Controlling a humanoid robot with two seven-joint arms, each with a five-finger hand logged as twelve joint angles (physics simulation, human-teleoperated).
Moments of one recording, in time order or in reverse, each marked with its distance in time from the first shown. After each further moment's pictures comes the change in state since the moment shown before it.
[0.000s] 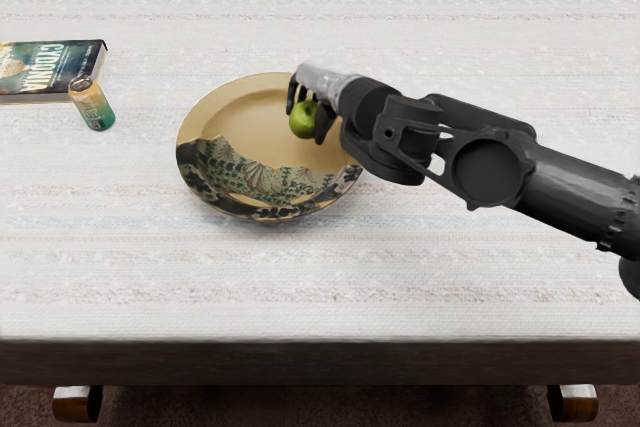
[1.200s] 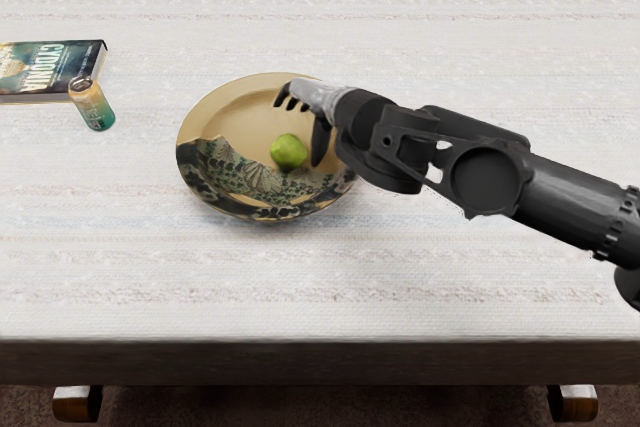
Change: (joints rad) left arm 0.000 0.000 0.000 0.000 0.000 0.000 0.000; right arm -0.031 -0.008 0.035 0.030 0.030 0.023 0.000
